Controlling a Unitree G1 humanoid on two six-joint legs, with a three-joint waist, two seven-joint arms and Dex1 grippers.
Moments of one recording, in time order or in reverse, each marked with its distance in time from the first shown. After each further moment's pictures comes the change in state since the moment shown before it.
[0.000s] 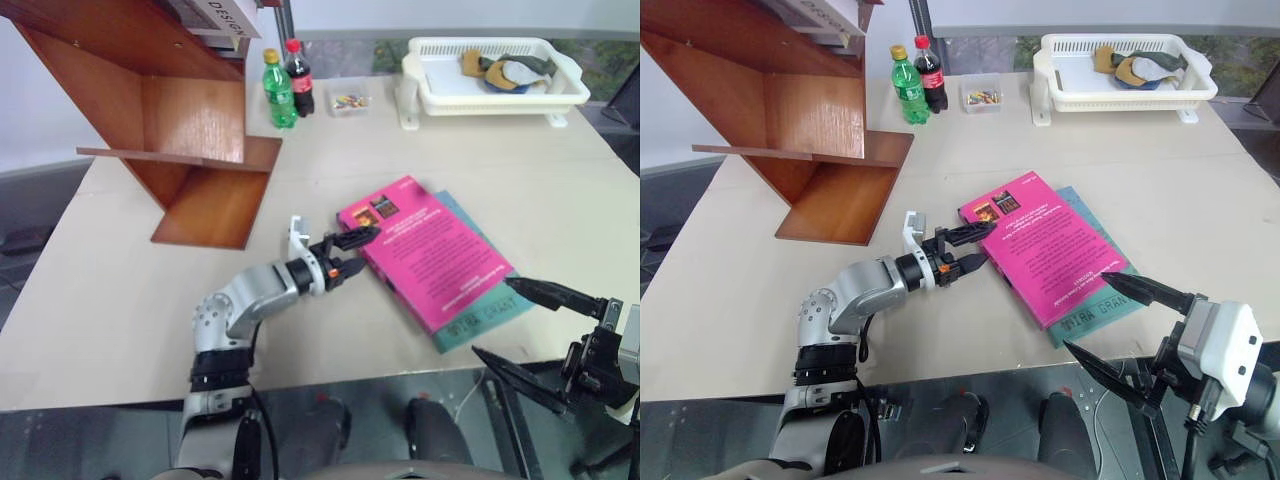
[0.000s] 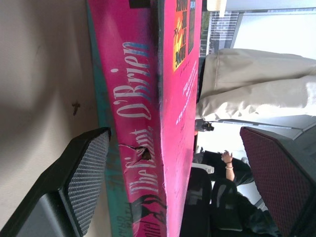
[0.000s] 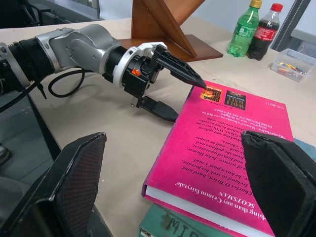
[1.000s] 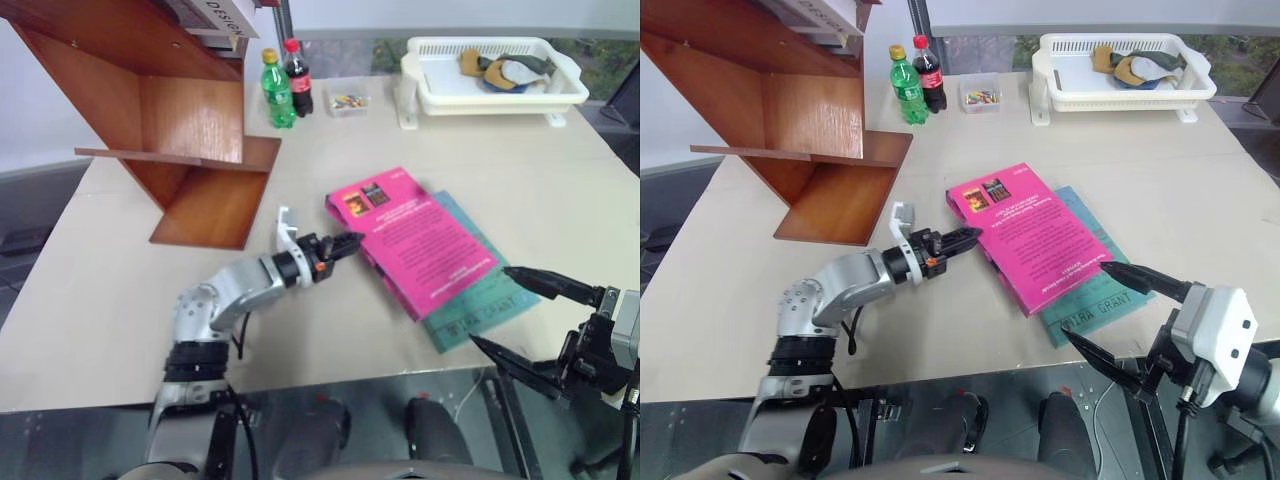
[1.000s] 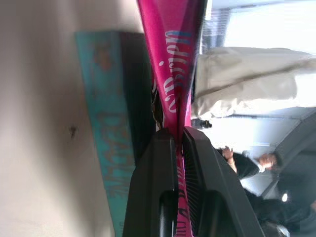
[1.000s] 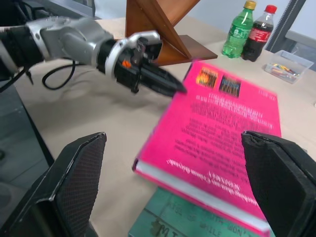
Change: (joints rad) left arm -0.050 0.230 -0.050 0.028 0.010 0.004 -0.273; right arm -0.077 -0.046 0.014 0.001 0.024 0.045 -0.065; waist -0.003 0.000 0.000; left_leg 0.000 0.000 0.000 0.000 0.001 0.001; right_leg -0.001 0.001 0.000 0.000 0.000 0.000
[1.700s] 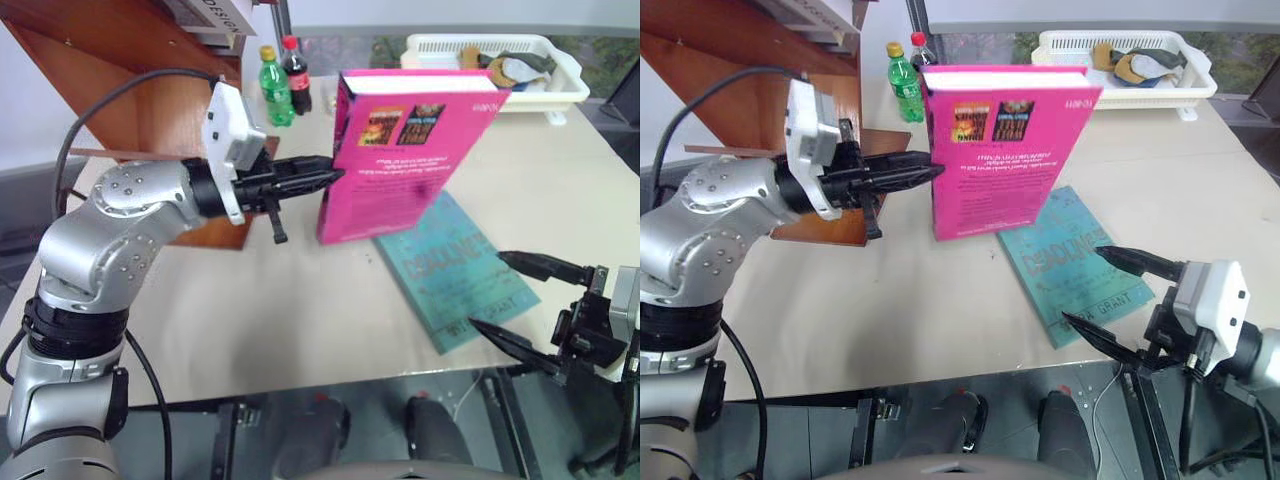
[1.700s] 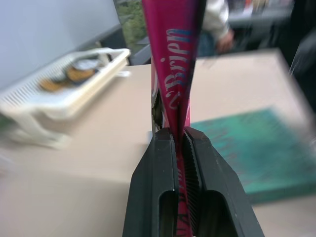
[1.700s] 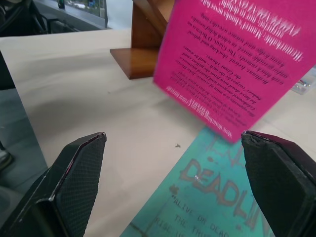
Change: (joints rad) left arm -0.222 0.510 -0.160 -0.402 1.347 -0.718 -1.182; right arm -0.198 -0.030 0.104 0.166 -0.007 -0.008 0.098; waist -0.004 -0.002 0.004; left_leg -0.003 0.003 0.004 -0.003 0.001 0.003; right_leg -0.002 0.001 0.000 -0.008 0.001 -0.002
